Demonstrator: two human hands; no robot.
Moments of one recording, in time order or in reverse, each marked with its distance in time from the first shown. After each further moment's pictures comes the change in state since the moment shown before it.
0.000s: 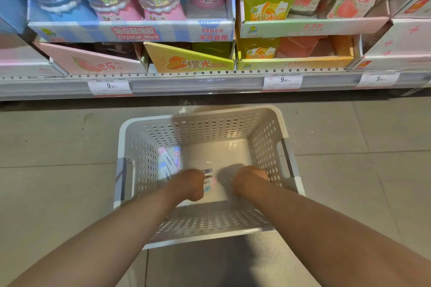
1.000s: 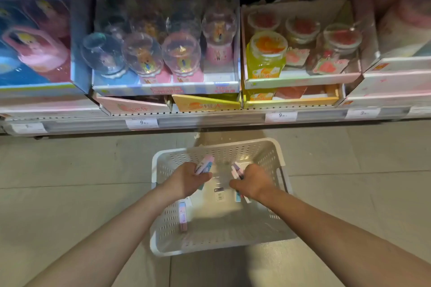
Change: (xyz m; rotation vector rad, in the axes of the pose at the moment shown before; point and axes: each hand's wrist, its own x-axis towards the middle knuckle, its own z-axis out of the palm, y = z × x) left_hand -0.094 -0.025 -0.090 -0.858 0.268 -0.028; right_hand -0.072 0.014 -0.050 0.740 0.279 -0.185
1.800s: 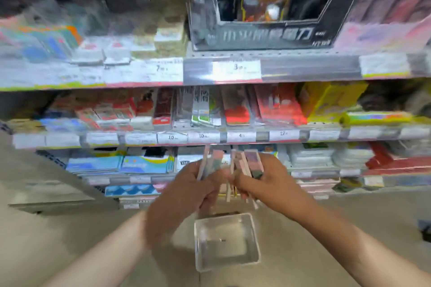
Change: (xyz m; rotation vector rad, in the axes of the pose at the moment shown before) left_hand -0.521 0.392 -0.314 -0.553 0.030 0.483; right_hand -0.525 -0.325 -0.376 0.424 0.128 -0.756
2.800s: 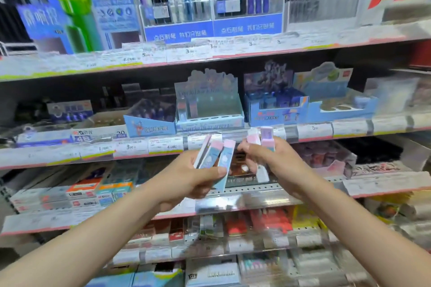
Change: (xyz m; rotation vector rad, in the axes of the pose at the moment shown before) left_hand -0.045 0.289 -0.020 0.172 -0.155 0.332; right_hand 0.002 -0.257 -0.117 0.142 0.173 -0.388
